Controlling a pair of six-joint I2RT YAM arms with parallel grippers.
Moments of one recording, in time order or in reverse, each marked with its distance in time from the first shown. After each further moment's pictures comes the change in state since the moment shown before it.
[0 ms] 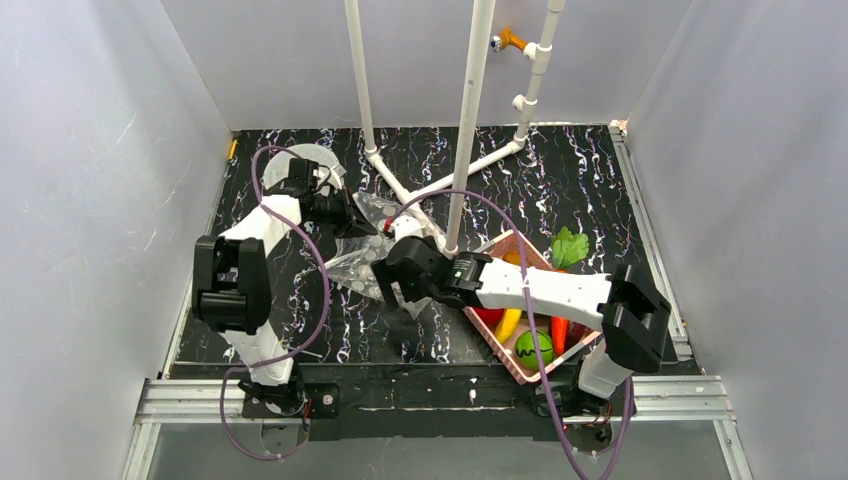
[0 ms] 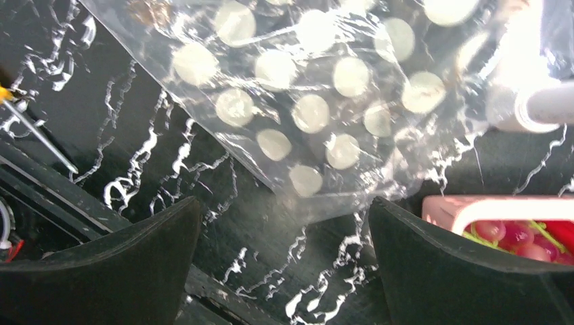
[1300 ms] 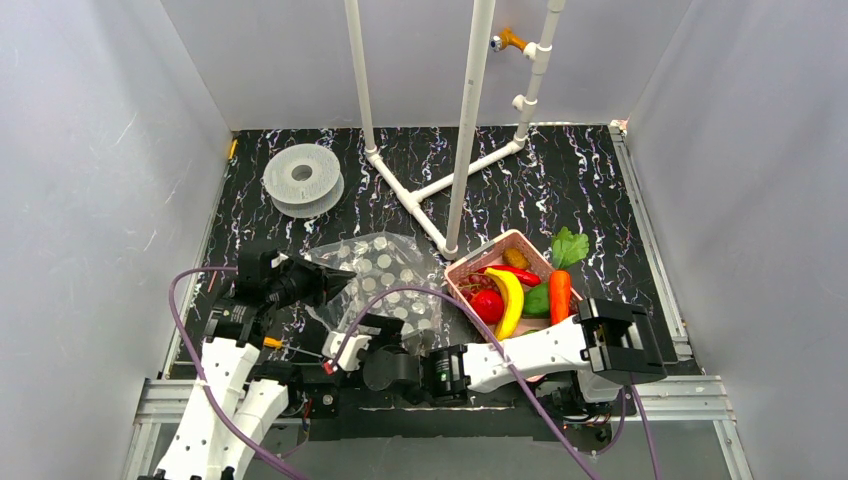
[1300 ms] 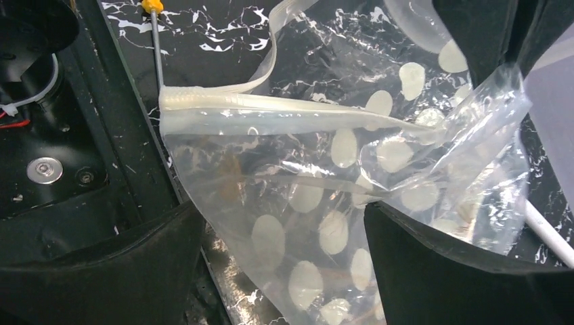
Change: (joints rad) left arm -0.057 -1.111 -0.484 -0.230 -0.303 -0.956; right arm 0.470 0.053 -0.163 0.570 0.349 -0.713
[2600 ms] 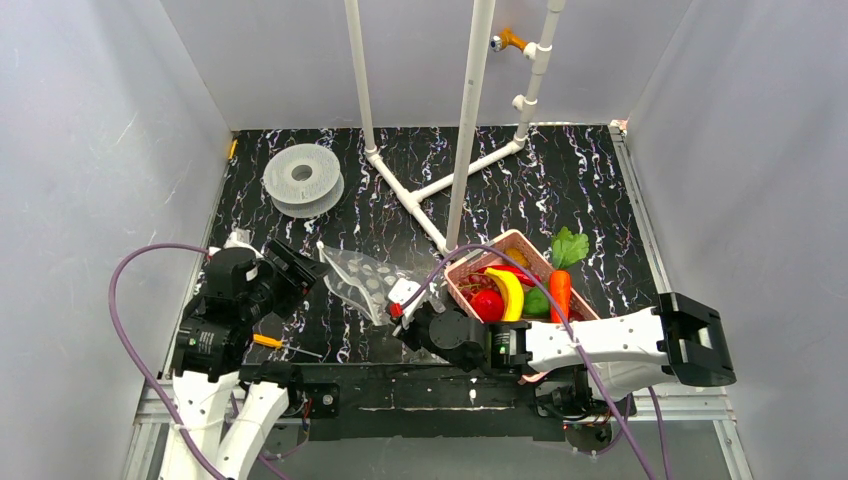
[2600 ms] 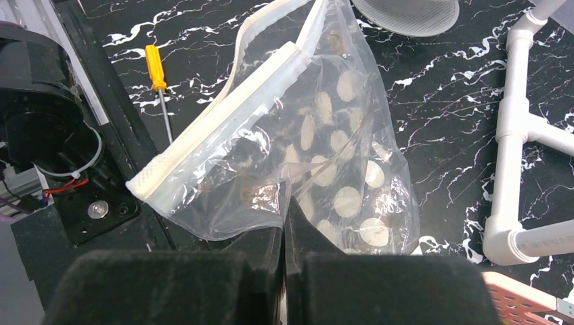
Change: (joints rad) left arm 0.000 -0.094 0.251 -0.293 -0.307 0.487; right arm -0.132 -0.335 -0.253 0.140 -0.154 0.228
